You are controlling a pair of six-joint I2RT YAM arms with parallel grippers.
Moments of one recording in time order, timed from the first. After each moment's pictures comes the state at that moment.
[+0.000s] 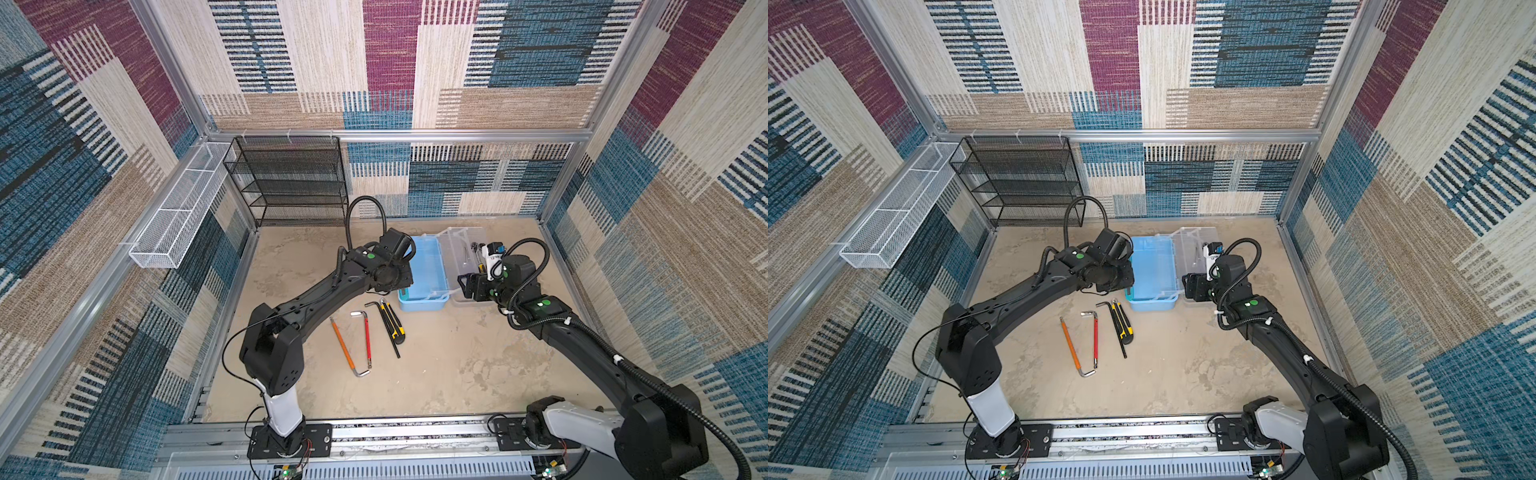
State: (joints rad) left arm -0.69 1.83 1.63 -0.77 -0.01 -0.74; right arm 0.29 1.17 0.81 -0.24 -0.12 0.27
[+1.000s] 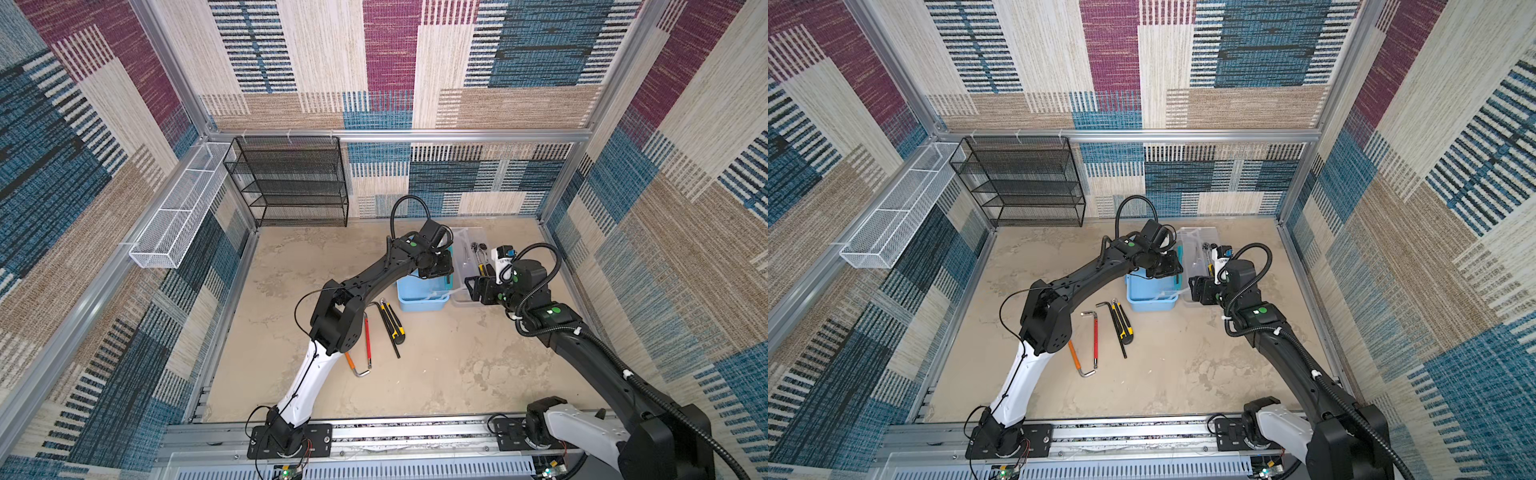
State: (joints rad) left arm -0.72 2.38 2.21 -0.71 0.27 -0.72; right arm 0.25 1.08 0.77 -0.26 -0.15 0.28
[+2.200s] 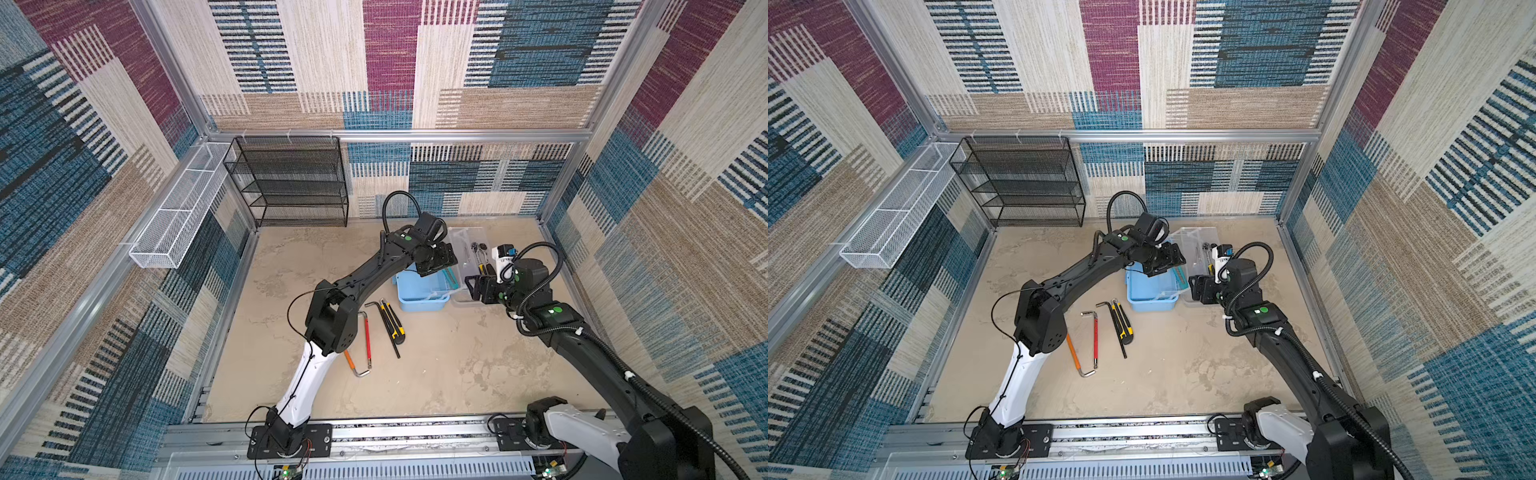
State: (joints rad) left arm -0.71 2.30 2.19 -0.75 0.28 -0.85; right arm 0.24 1.07 0.78 -0.26 -0.18 0.27
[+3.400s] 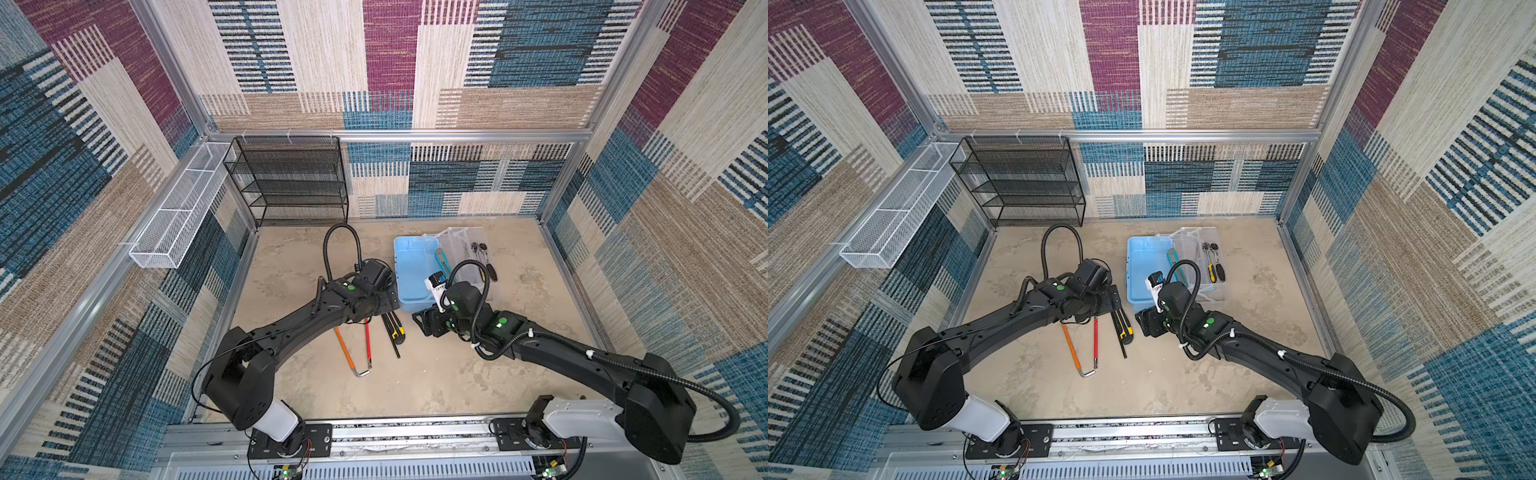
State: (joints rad) left arm -0.67 1.53 1.12 -0.64 -0.12 -0.88; right arm 0.79 1.28 0.79 -0.21 0.00 0.33
